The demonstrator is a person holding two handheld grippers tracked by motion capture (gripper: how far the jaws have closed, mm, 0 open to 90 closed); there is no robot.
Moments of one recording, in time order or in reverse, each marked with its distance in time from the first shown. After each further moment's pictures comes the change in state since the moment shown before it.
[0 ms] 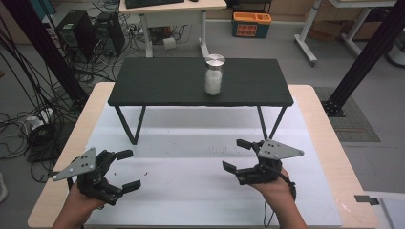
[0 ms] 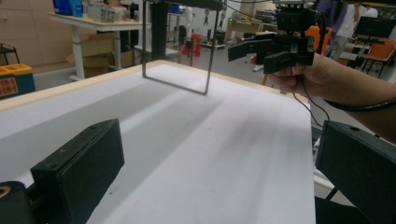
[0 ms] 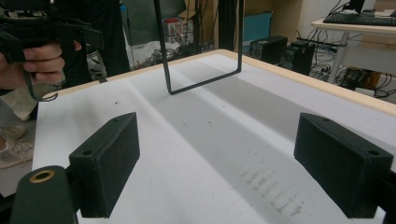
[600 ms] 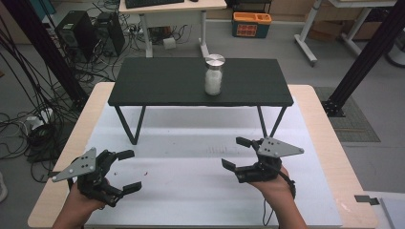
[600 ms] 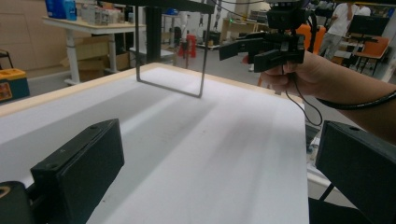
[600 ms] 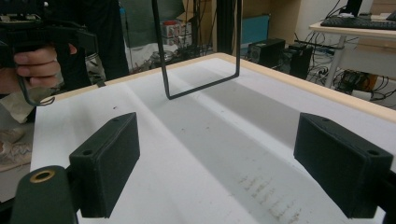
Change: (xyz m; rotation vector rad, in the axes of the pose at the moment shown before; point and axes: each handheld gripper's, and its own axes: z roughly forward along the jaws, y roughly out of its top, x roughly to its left) left arm -0.002 0.003 0.002 0.002 -0.012 0.010; right arm 0.001 0.005 0.001 -0.007 -0.009 -0.001
